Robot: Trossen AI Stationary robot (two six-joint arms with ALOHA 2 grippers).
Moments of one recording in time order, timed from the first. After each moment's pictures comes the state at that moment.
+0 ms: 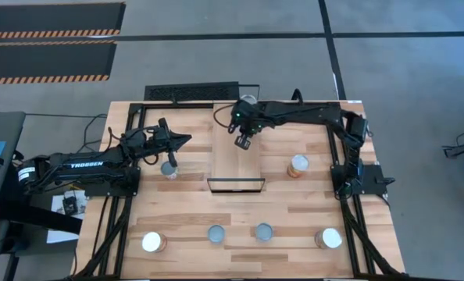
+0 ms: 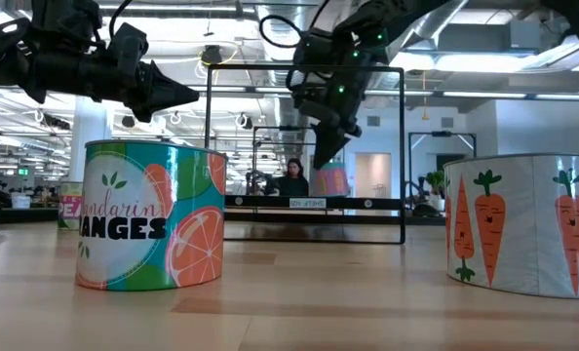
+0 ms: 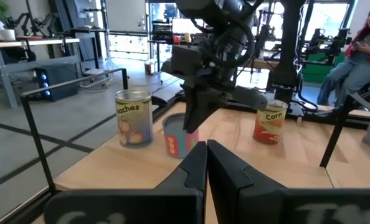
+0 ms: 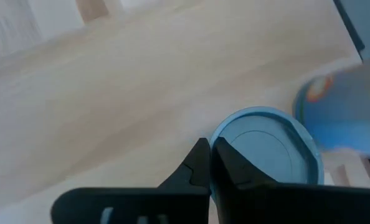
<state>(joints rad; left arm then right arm) 0.43 0.78 0.16 0.61 0.10 -0.04 -0.36 1.92 1.55 -0.71 0.10 0.04</state>
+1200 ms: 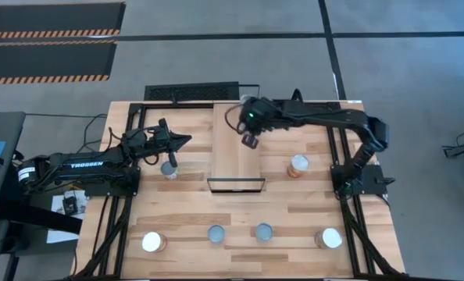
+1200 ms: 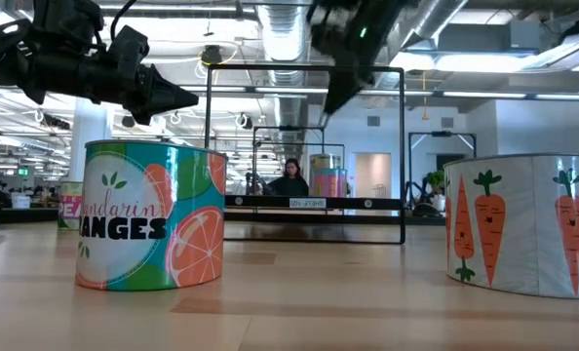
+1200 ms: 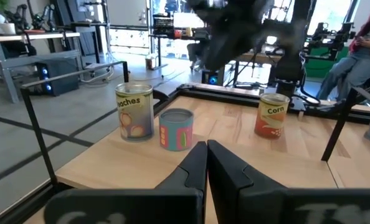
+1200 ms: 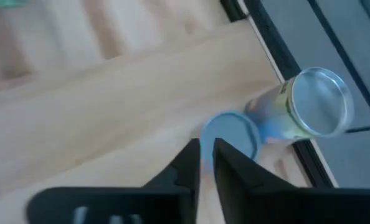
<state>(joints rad) 0.43 0.78 0.16 0.58 0.09 -0.04 -0.25 1.69 1.55 -0.79 0.25 0.03</state>
